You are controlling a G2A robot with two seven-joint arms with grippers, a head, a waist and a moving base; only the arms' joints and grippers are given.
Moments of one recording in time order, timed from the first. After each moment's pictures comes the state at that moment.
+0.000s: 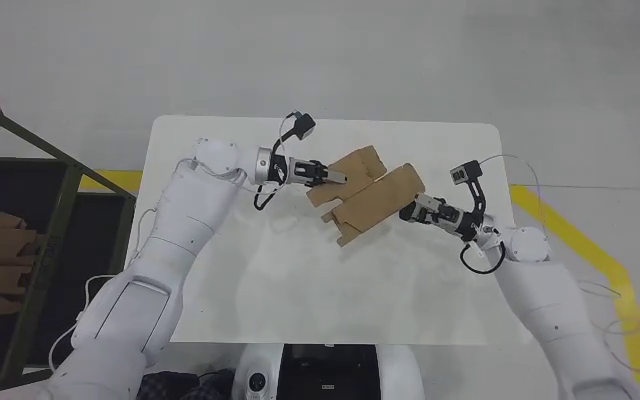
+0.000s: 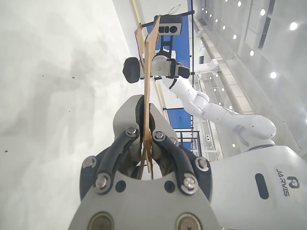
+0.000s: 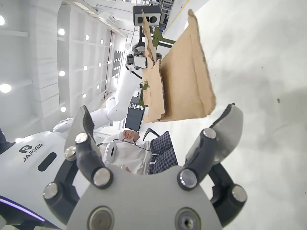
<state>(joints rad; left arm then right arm) 0.68 -1.30 -1.05 -0.93 -0.24 -0.39 -1.34 -1.06 -1.08 1.13 -1.10 0.62 -0.63 1.14</state>
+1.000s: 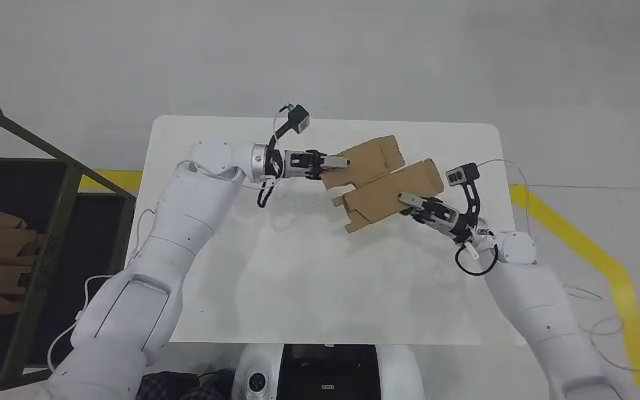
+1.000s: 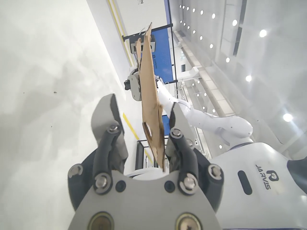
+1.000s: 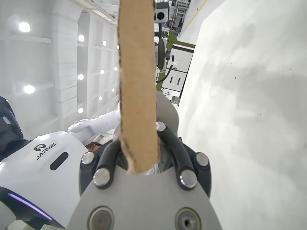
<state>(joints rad) 0.68 -1.30 -1.06 -0.89 -0.42 -0.42 -1.30 -1.08 -1.11 1.13 -1.08 0.75 -0.66 1.11</state>
